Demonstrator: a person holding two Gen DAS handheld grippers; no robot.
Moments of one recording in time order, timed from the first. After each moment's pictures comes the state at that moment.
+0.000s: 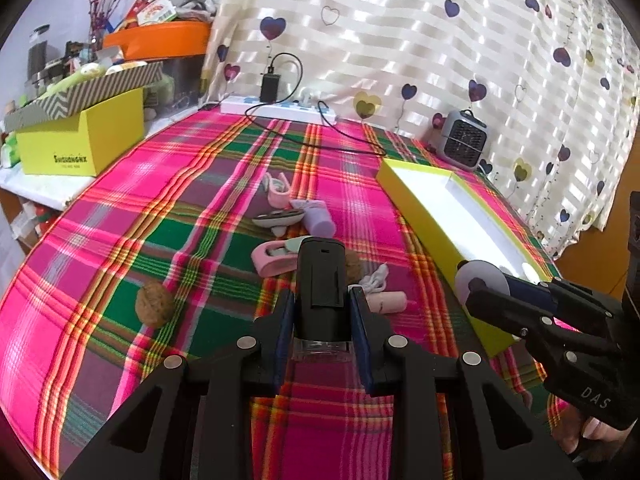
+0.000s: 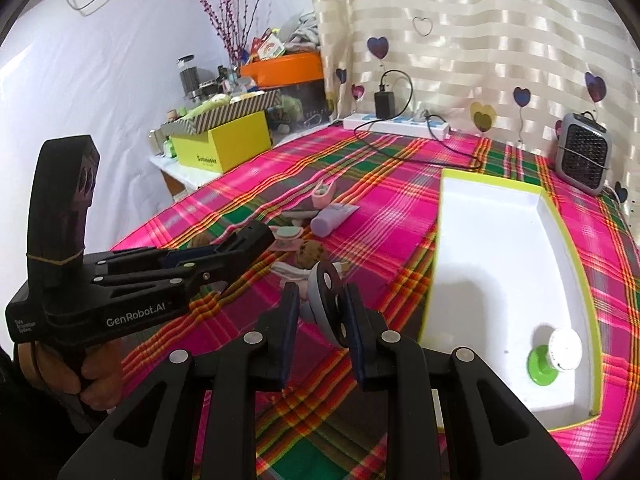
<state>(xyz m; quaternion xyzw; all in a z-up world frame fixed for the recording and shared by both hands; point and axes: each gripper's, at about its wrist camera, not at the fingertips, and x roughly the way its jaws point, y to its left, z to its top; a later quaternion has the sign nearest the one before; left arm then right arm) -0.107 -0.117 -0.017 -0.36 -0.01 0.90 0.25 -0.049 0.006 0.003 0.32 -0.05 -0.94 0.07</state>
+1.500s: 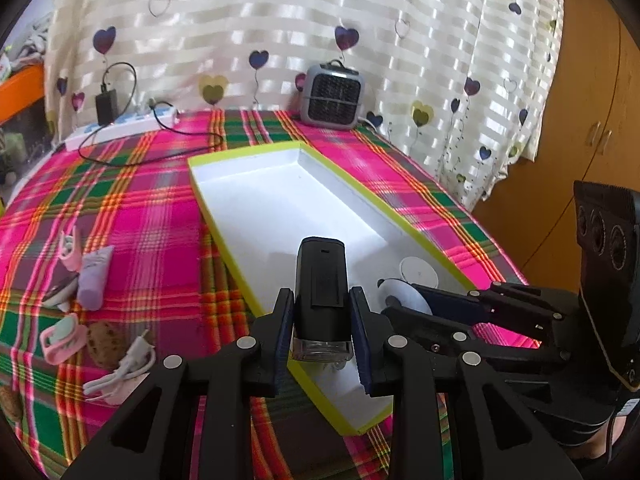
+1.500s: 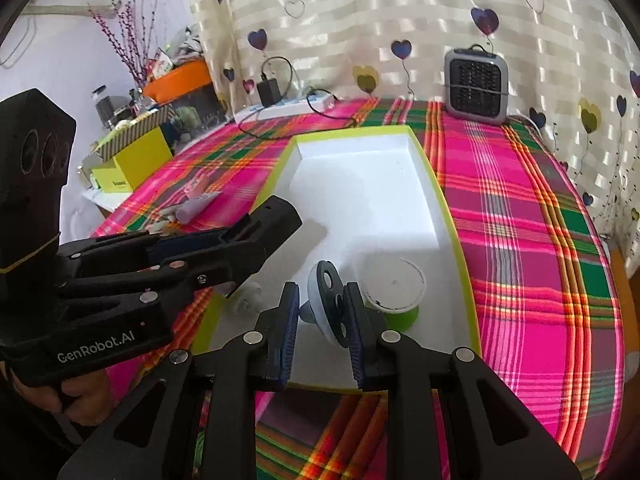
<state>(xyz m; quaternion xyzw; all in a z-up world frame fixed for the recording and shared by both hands) -0.095 0.034 -0.012 -0.37 0.07 0.83 0.41 -0.019 0.111 -0.018 0.35 -0.12 -0.93 -0.05</state>
